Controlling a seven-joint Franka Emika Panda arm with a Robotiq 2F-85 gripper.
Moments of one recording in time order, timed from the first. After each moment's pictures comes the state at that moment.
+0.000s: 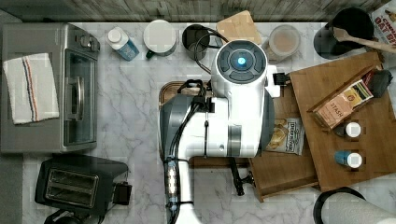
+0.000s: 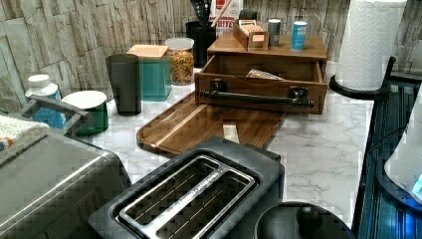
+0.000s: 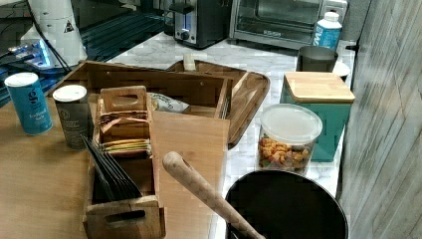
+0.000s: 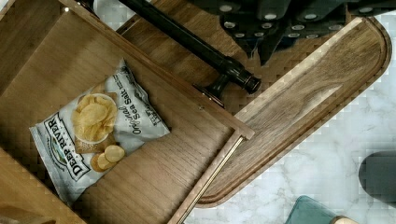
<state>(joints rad) -0.03 0.07 -0.01 -1.86 -0.05 0.27 -0.12</state>
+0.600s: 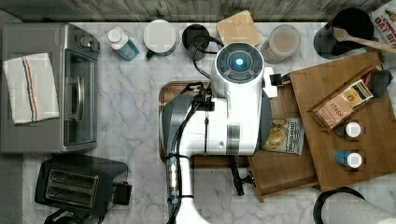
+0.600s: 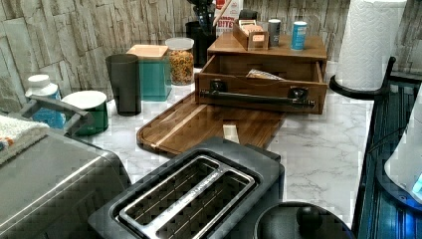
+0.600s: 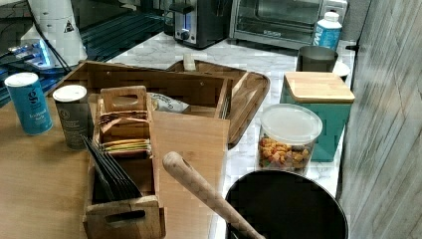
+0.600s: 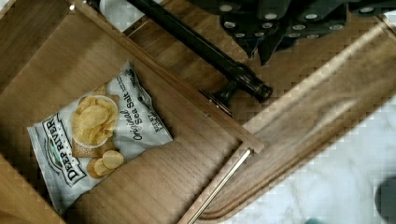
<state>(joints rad) -0.03 0.08 -0.01 -1.90 -0.06 0.29 -0.19</state>
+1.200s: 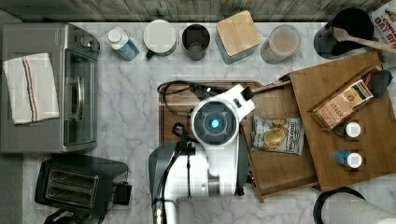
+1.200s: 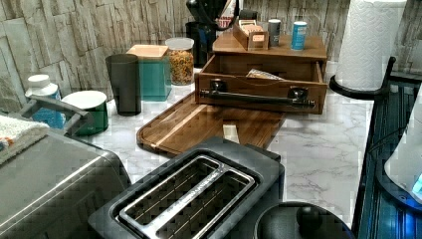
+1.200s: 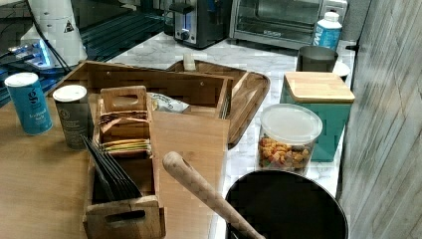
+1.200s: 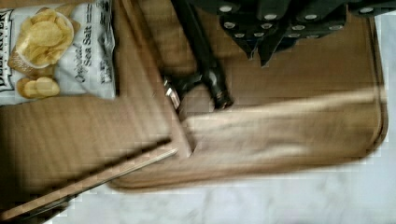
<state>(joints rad) 0.03 -0.13 0.00 -2.27 -0.06 0.63 -0.60</state>
